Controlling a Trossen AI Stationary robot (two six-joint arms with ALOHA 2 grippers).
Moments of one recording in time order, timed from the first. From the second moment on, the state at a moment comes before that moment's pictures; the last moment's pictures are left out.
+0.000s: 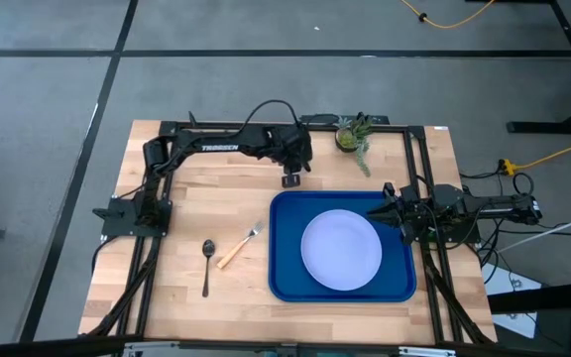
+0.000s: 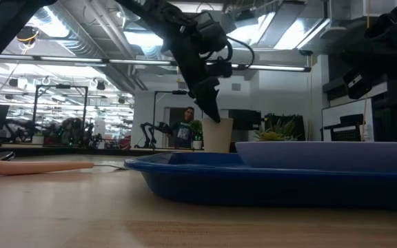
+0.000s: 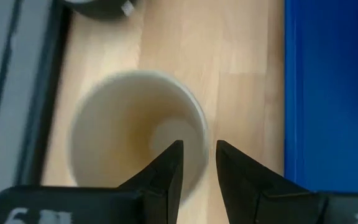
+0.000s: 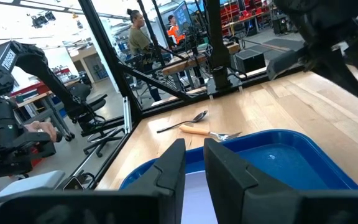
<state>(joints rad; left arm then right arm) 0.34 2.01 1.61 -0.55 -0.03 0.30 0.07 0.02 0.01 0.03 -0.08 0.36</state>
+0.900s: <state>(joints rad) 0.35 2.05 1.61 -0.56 -0.10 0.33 0.07 0.02 0.01 0.03 -0.08 0.36</state>
